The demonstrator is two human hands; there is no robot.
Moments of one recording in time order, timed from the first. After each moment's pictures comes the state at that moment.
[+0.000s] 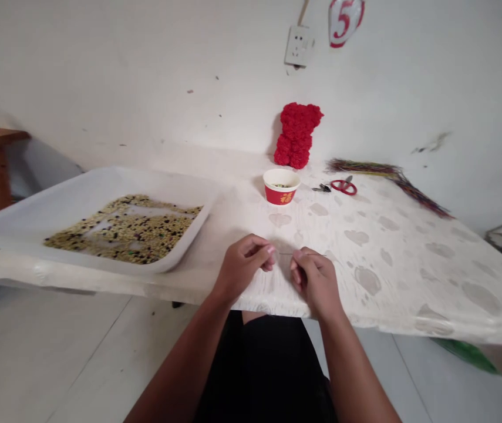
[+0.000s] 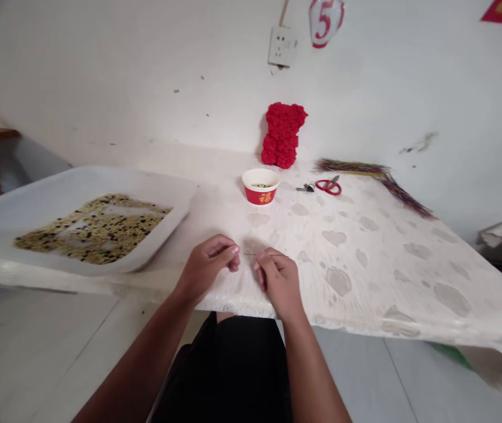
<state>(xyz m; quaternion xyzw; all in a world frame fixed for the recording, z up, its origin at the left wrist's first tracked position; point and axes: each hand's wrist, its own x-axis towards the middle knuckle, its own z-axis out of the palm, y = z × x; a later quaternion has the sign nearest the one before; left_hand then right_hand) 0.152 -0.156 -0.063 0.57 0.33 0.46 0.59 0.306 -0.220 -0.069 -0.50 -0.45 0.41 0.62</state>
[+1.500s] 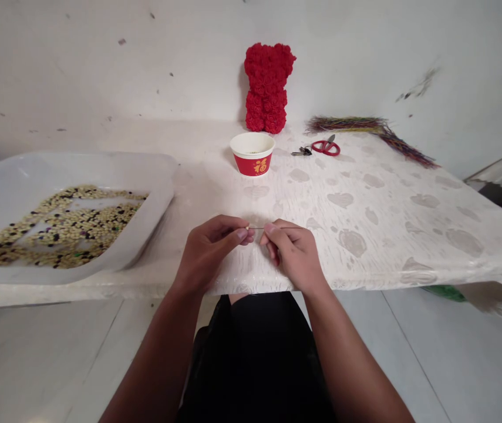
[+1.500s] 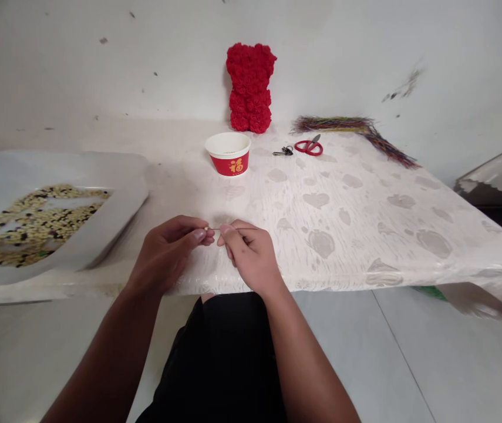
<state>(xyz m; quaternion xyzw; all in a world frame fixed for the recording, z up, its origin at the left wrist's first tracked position) 0.149 -0.156 -0.066 0.57 0.34 0.45 0.60 0.305 -0.223 -0.061 -0.50 -0.47 0.39 0.61</state>
